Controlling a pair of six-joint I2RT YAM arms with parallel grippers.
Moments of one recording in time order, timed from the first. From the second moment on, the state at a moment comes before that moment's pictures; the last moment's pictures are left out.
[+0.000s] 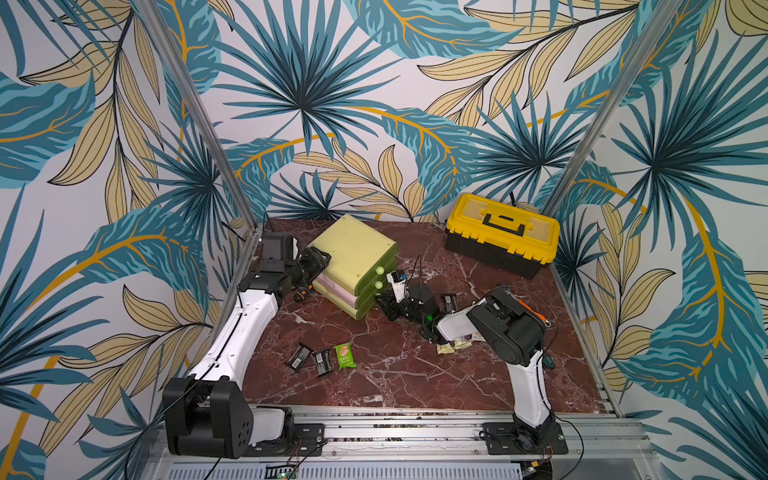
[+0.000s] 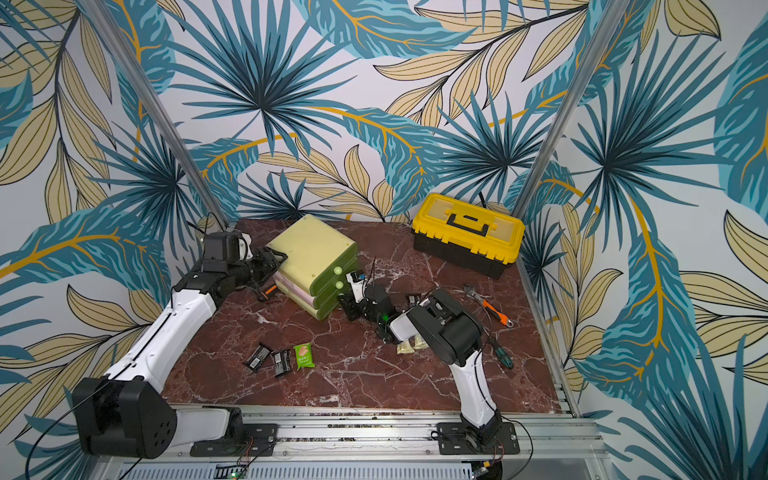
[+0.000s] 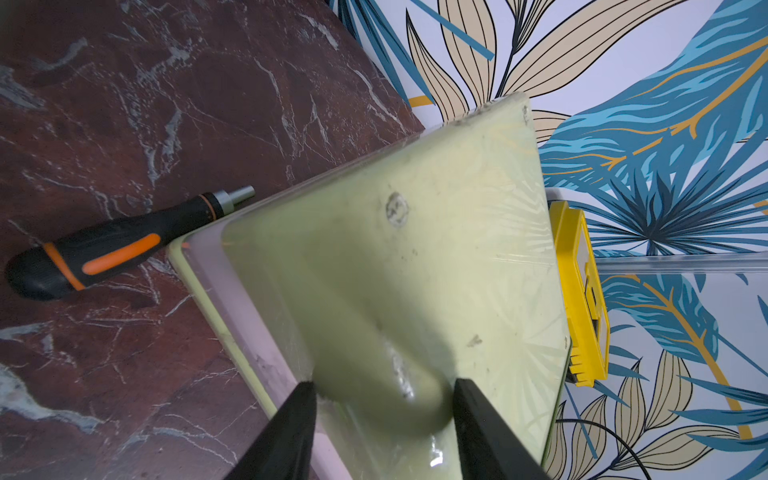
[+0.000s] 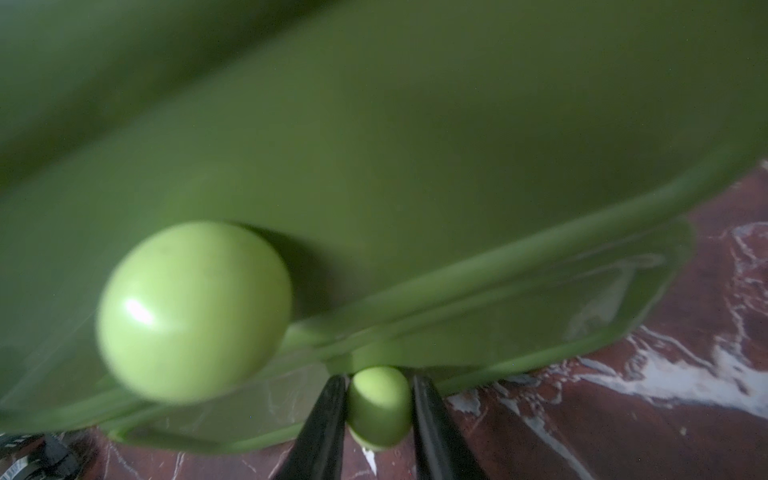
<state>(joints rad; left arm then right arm) -0.05 1.33 1.12 -0.45 0.33 -0.84 0.67 2.11 0.95 0.84 -0.17 0.30</state>
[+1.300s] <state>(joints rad) -0.05 1.33 1.12 -0.45 0.34 -0.84 0.66 1.87 0.70 0.81 -0.17 0.23</state>
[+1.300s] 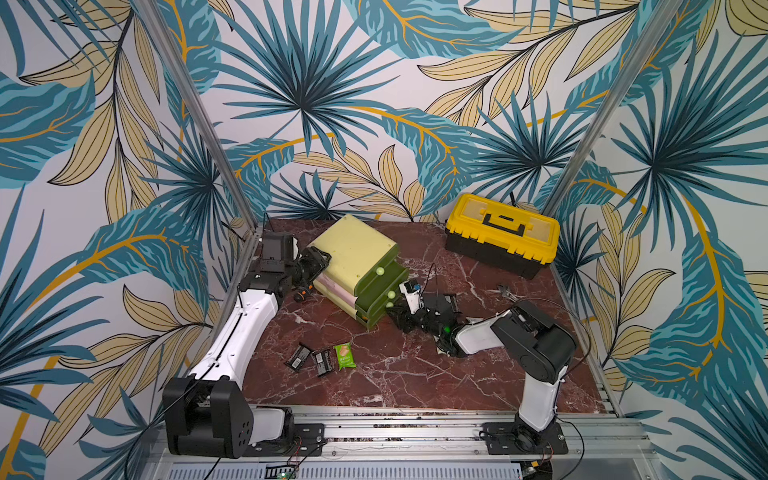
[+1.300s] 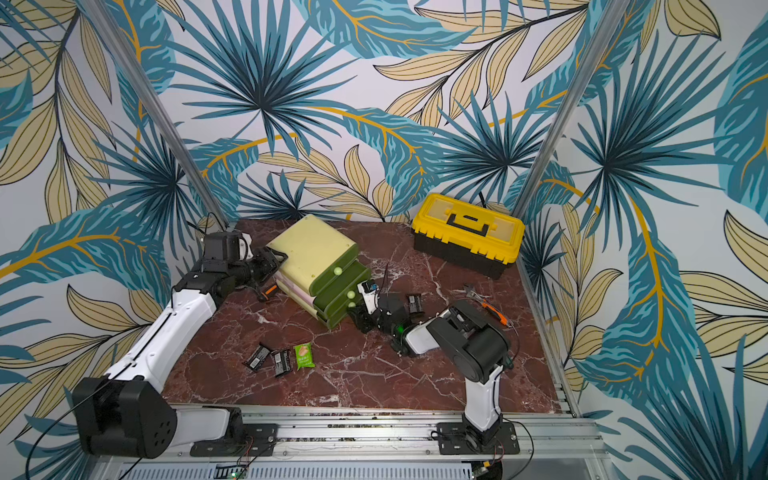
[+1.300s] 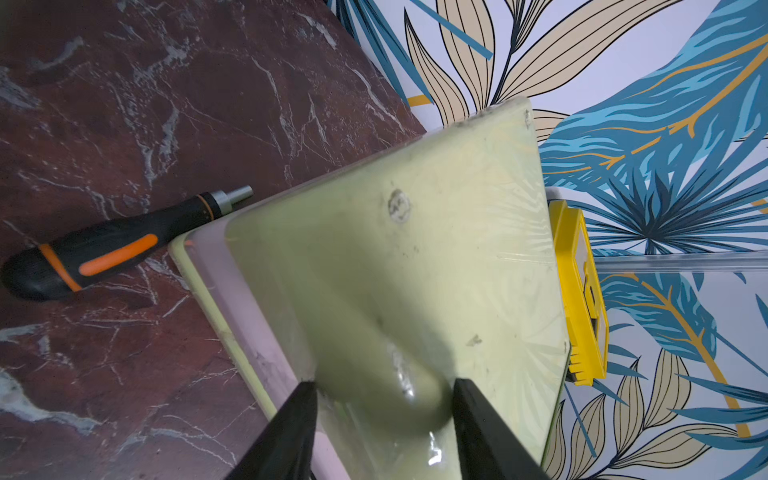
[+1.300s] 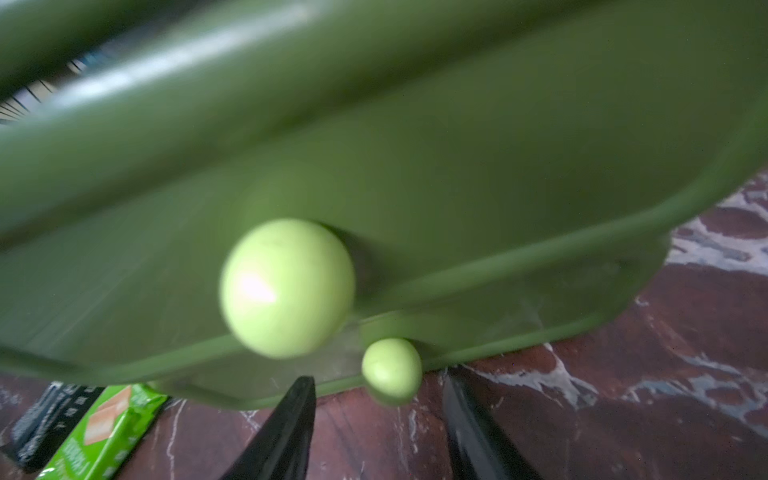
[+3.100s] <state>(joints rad) -0.05 1.33 1.12 -0.45 0.33 -0.84 0.66 1.93 0.97 0.73 -0.23 0.16</state>
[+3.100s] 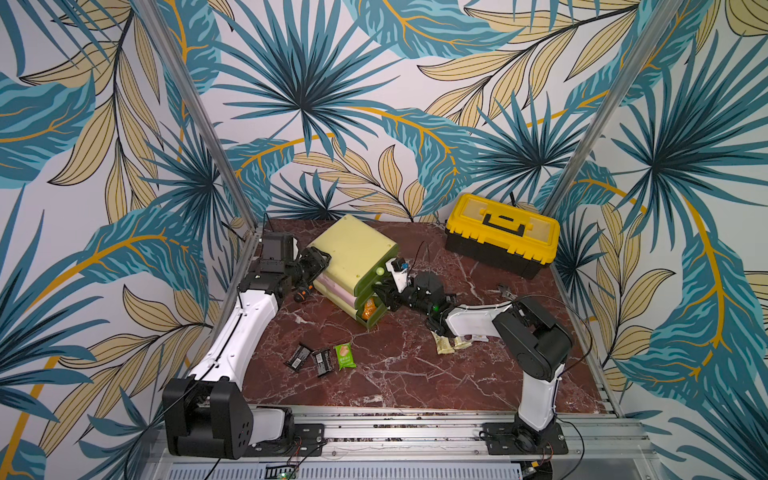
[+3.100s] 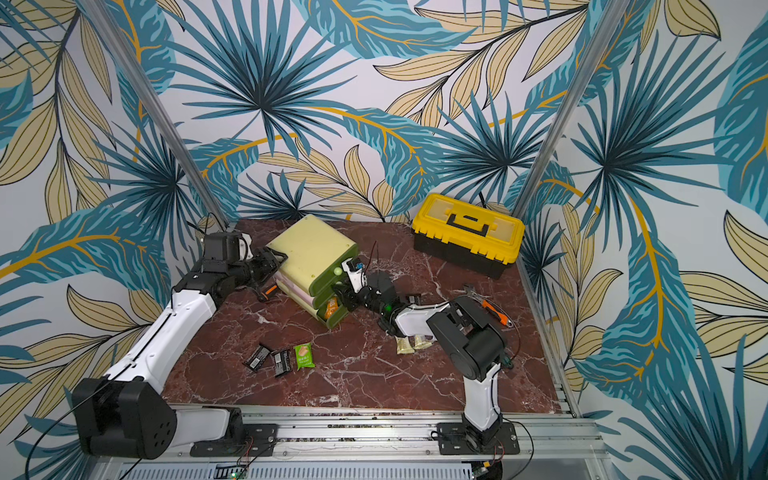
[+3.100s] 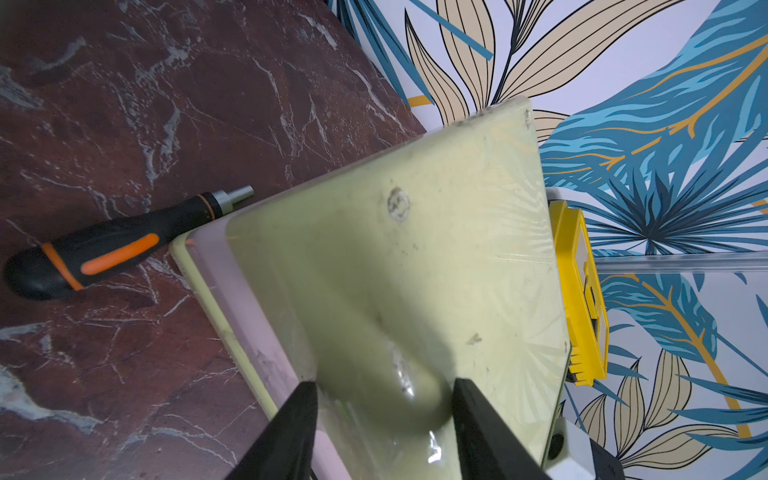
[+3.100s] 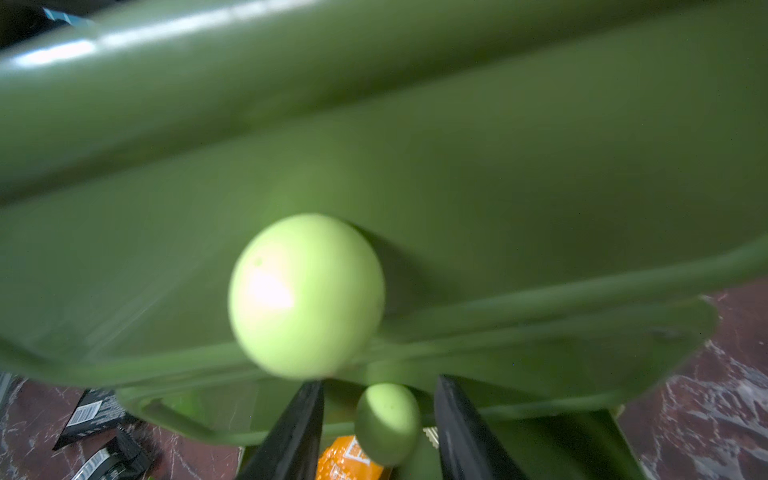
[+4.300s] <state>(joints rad) -0.05 1.32 1.12 -0.46 0.33 -0.84 0.66 1.93 0.75 0.74 -0.18 0.15</state>
